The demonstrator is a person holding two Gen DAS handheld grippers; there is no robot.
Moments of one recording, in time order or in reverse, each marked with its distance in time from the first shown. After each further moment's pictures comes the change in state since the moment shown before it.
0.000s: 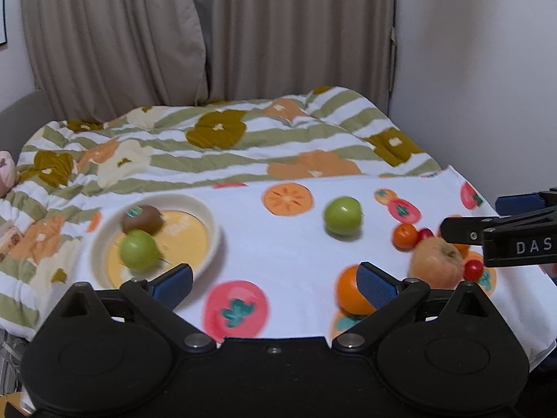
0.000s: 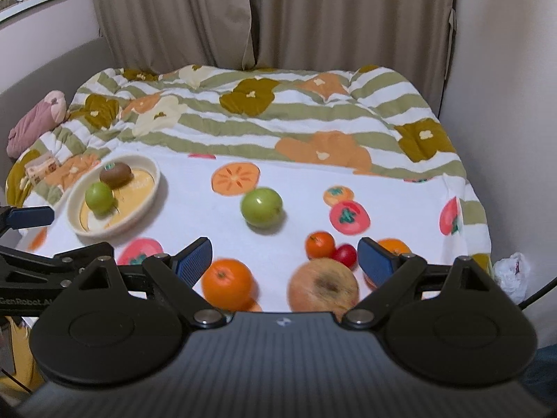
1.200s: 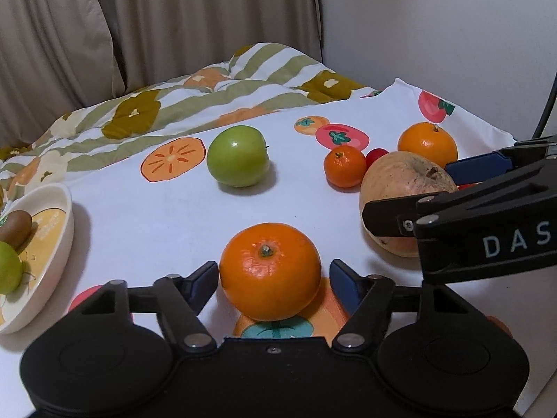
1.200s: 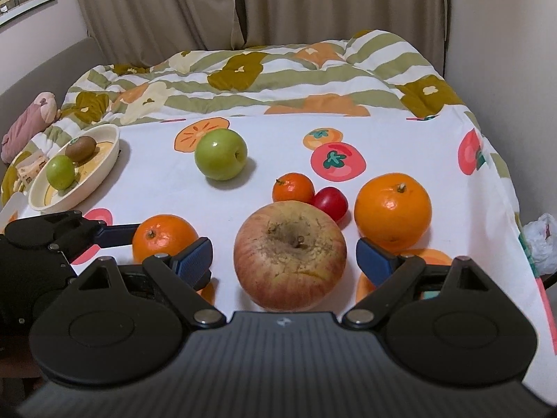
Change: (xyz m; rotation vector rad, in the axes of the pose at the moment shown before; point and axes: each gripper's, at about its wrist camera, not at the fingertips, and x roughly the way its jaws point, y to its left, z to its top) left arm 0.114 -0.084 -0.042 0.214 0.069 -0.129; right arm 0.084 -0.041 -0.053 0.086 0.023 0.043
